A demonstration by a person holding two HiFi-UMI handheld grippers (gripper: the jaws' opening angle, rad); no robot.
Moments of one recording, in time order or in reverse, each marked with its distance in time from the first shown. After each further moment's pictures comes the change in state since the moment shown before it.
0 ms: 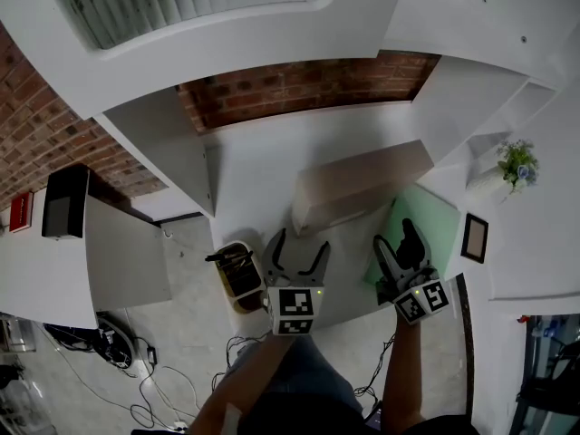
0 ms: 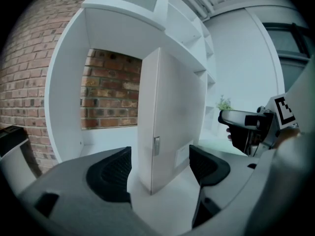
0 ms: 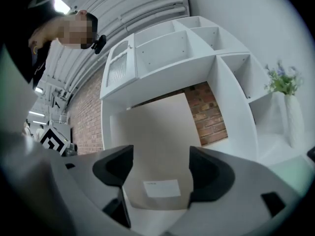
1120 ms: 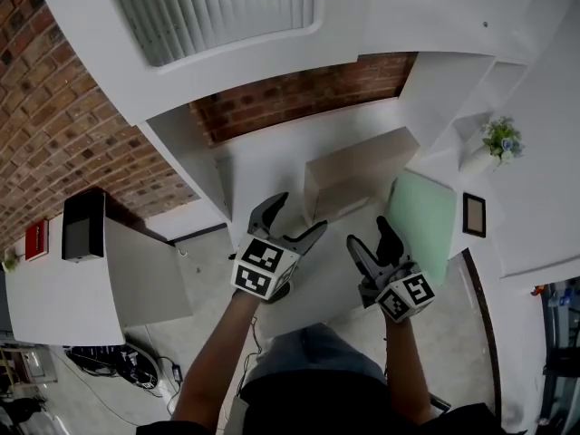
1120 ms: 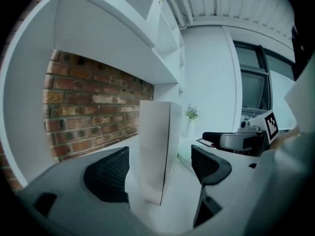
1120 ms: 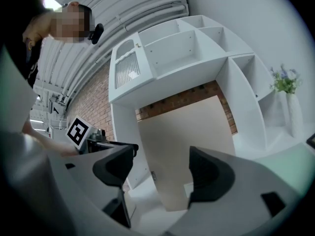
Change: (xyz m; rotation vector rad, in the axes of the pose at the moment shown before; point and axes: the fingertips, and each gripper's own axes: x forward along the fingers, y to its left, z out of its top) left arm -0.030 0.023 0.078 0.166 0.001 -0.443; right arm 0.004 0.103 0.012 0.059 0.012 -0.009
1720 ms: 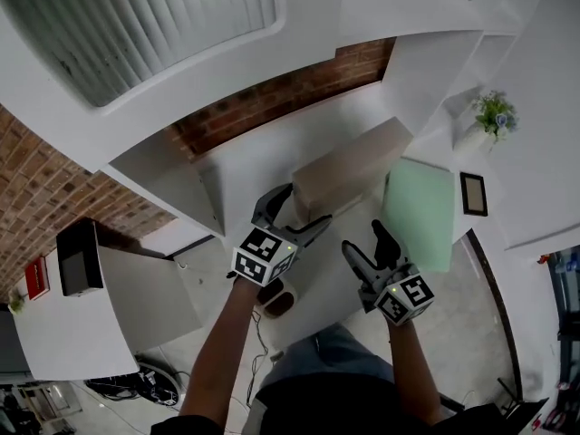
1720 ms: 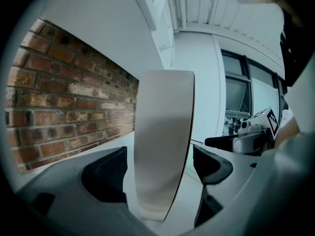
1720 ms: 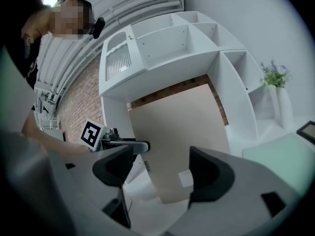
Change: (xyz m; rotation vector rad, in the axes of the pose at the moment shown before) left arm 0.060 0.007 -0.008 0.035 -0.045 -0.220; right arm 0.004 -0.013 -0.029 0.038 0.061 -0.100
